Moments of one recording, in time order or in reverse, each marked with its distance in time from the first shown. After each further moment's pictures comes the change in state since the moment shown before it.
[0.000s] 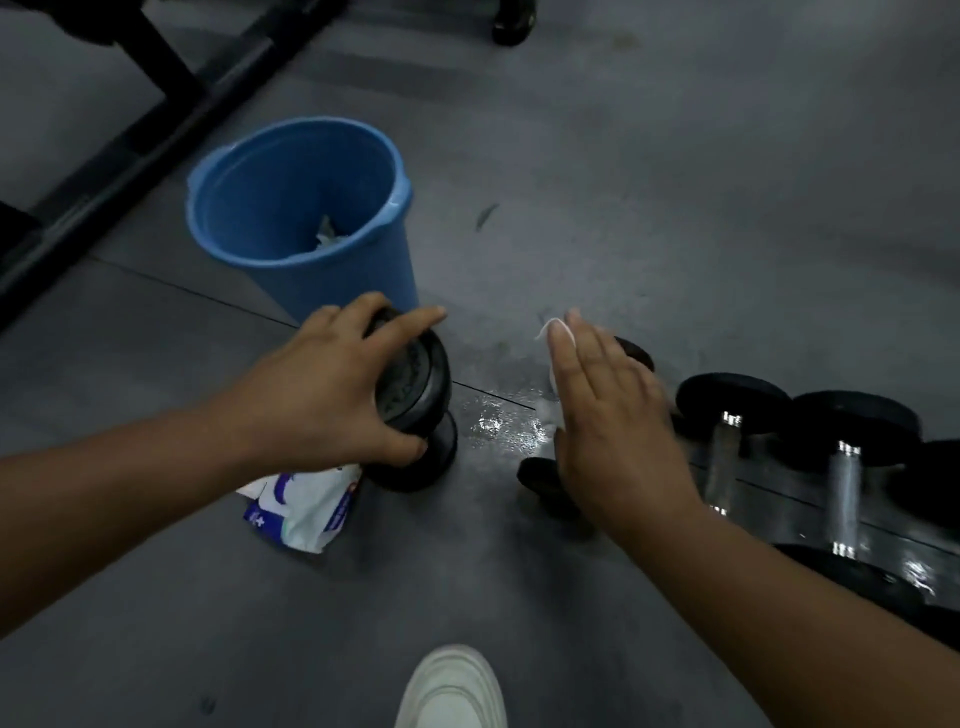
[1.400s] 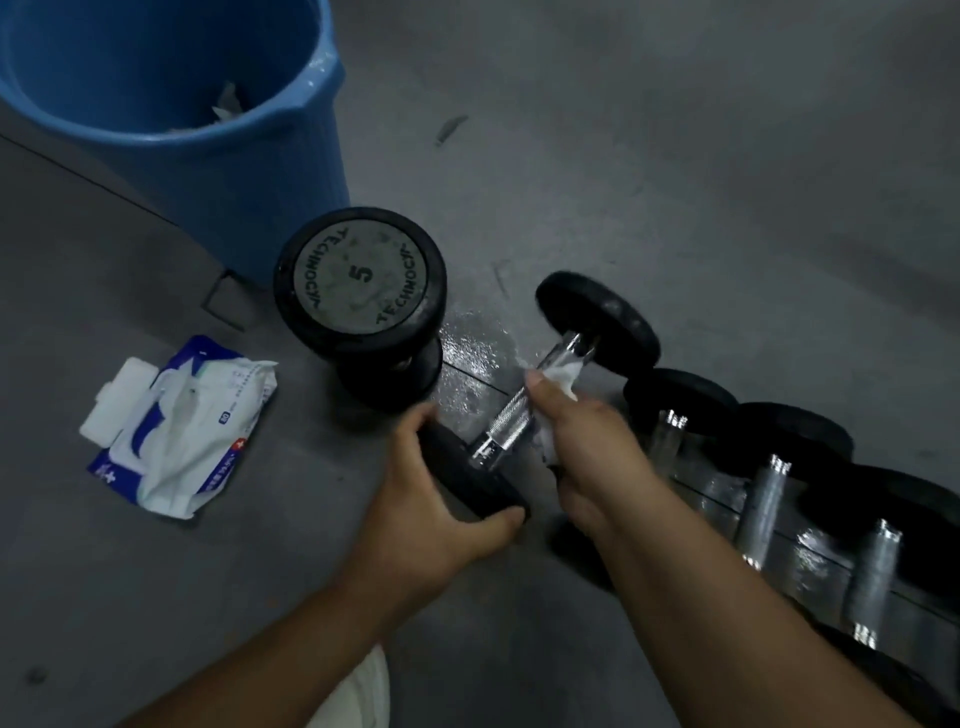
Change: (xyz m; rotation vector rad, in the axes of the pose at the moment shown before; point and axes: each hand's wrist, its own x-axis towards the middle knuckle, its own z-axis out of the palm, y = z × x) left_hand 0.007 0.136 0.169 -1.162 0.211 -0.443; right_hand 0.015 0.053 0.044 1.438 -0.263 1.035
